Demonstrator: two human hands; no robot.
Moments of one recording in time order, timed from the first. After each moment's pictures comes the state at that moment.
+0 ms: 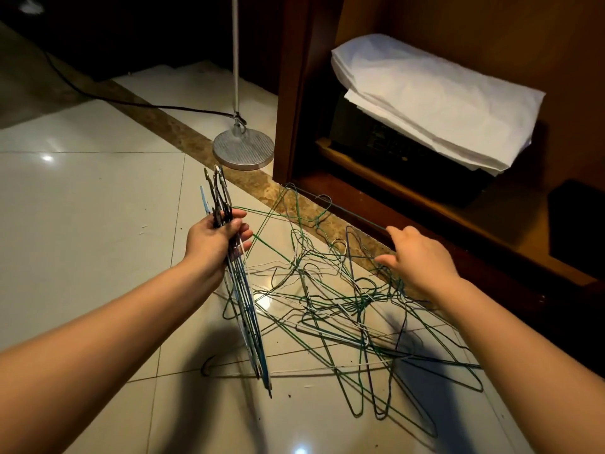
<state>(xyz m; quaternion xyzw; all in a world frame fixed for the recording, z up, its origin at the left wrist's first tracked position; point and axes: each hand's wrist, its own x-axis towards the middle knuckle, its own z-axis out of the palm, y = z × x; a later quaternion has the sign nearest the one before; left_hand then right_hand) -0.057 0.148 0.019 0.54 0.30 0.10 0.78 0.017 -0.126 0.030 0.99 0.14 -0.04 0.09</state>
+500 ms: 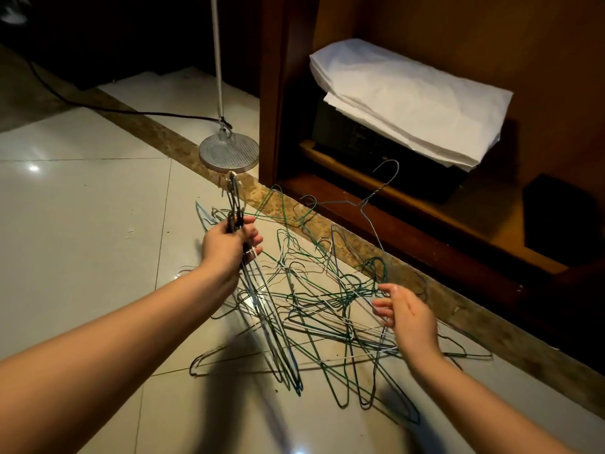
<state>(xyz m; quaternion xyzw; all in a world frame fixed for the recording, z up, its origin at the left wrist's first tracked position) -0.054 0.105 0.021 0.54 0.30 0.08 0.78 -0.083 -0.151 -0.009 0.81 -0.12 -0.04 -0.57</state>
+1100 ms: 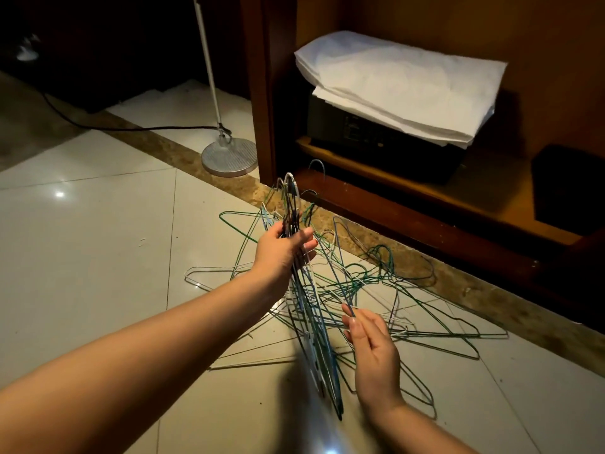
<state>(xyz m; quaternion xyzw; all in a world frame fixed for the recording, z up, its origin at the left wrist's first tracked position) -0.064 0.035 0.026 0.52 0.21 -0.01 0.83 -0.157 -0.115 -0.060 0.76 -0.03 0.02 -0.64</state>
